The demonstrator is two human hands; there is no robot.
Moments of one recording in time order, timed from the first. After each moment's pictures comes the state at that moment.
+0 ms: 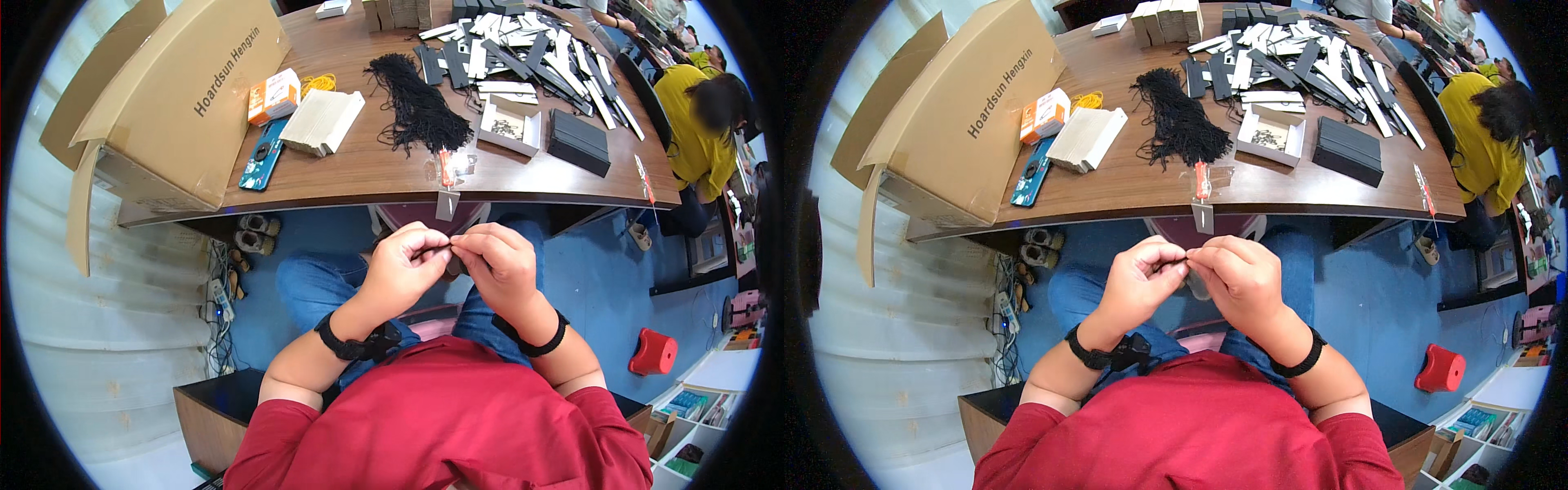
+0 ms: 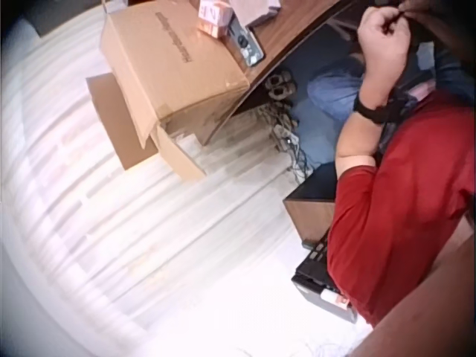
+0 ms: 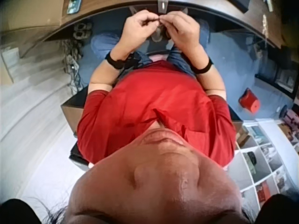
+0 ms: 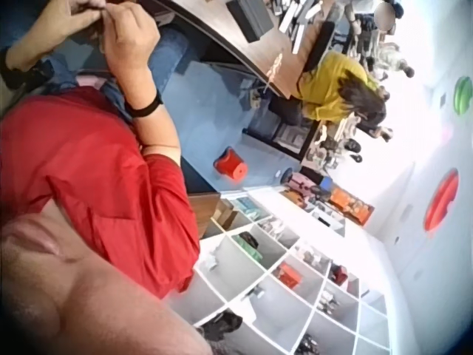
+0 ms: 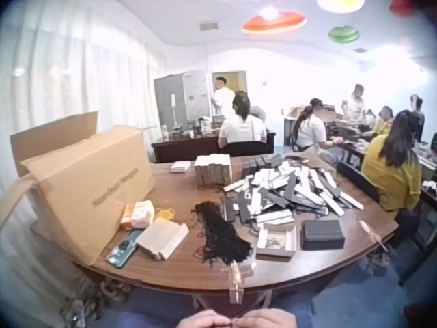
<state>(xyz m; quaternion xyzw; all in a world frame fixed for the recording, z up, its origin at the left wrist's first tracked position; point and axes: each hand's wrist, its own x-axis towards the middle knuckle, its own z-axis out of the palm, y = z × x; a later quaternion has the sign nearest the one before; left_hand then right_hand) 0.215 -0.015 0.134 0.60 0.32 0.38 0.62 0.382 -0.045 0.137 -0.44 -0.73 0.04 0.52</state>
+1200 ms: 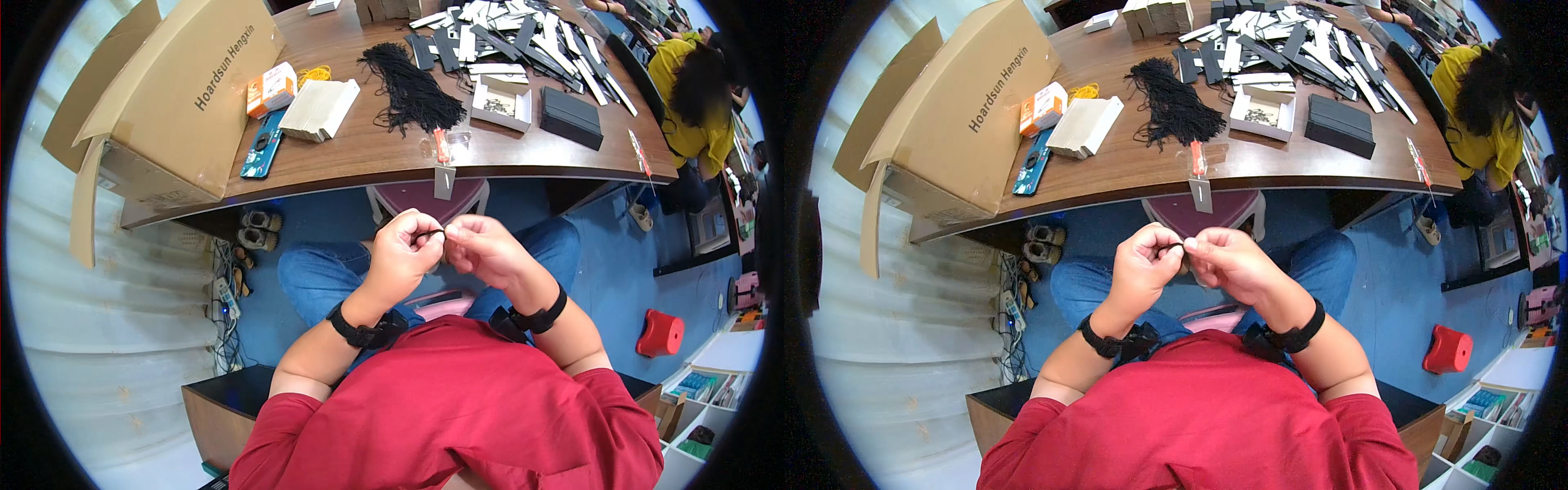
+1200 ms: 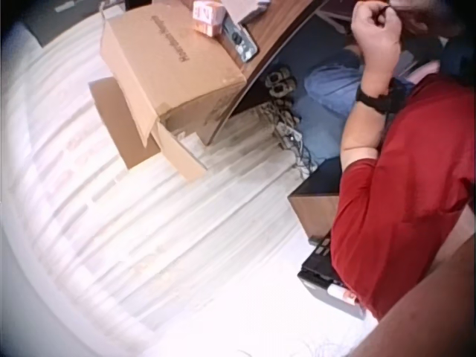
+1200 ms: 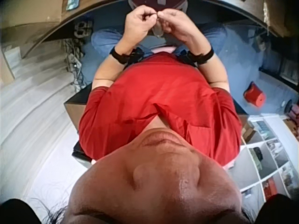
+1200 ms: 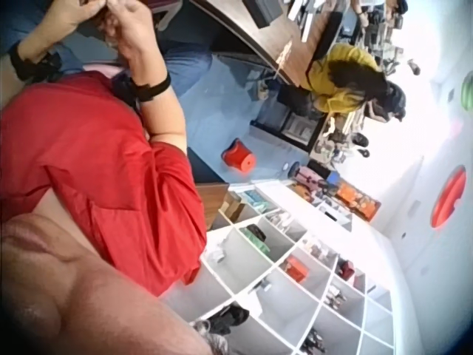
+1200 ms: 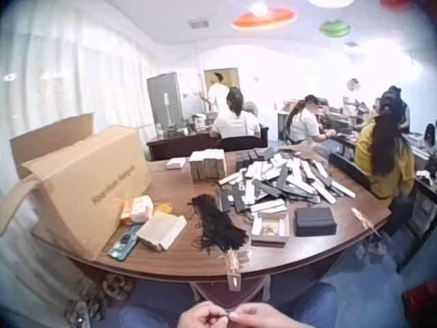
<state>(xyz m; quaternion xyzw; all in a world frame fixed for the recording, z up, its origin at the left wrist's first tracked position) 0.211 -0.030 0.102 0.63 0.29 0.44 0.57 0.382 -0.058 0.104 -0.35 -0.27 0.78 0.45</state>
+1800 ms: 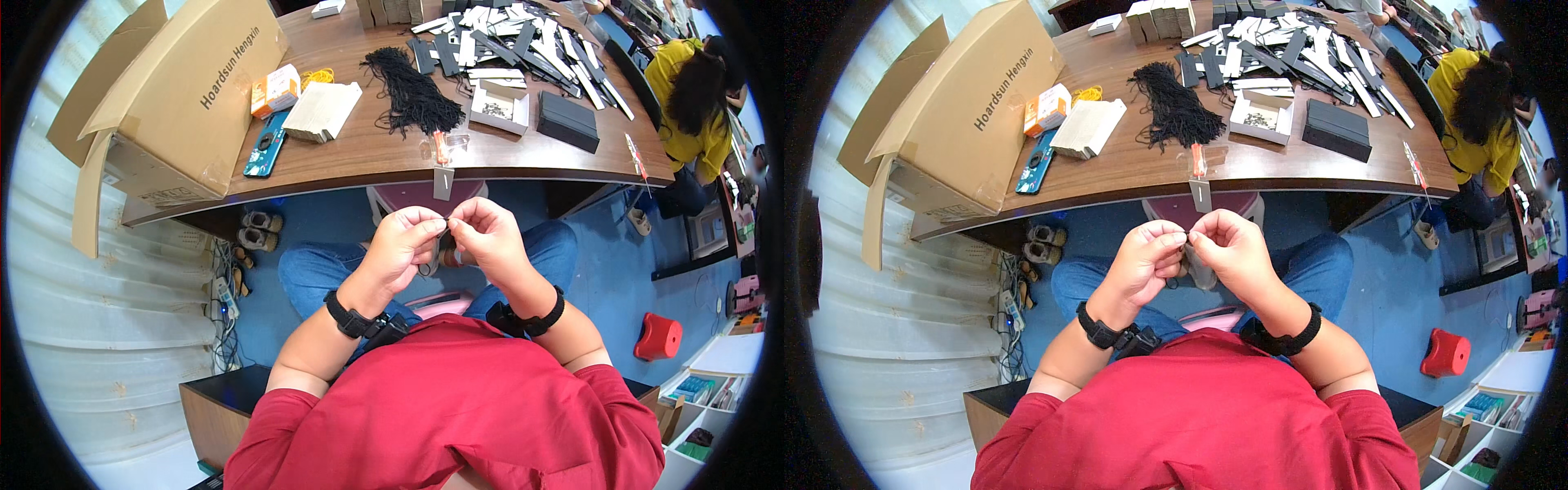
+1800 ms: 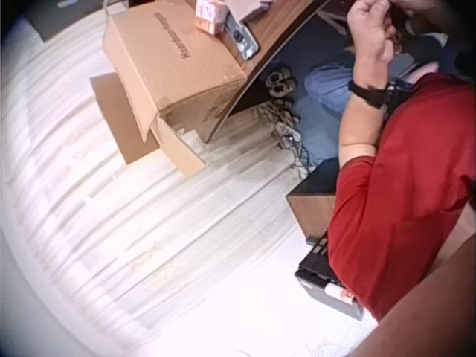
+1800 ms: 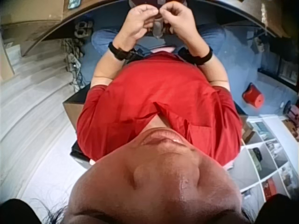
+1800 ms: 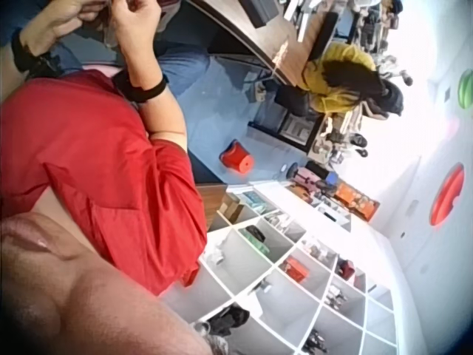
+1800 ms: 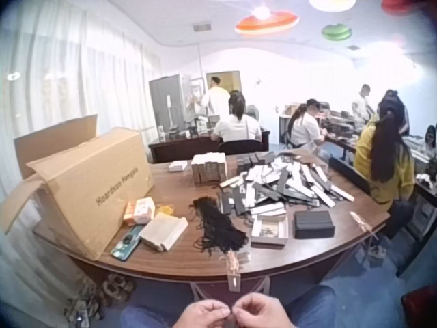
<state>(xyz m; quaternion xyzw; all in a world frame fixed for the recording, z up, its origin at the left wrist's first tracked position) 0.211 -0.017 0.113 0.33 0.26 0.33 0.84 0.372 -0.064 0.123 -0.44 -0.41 0.58 0.55</state>
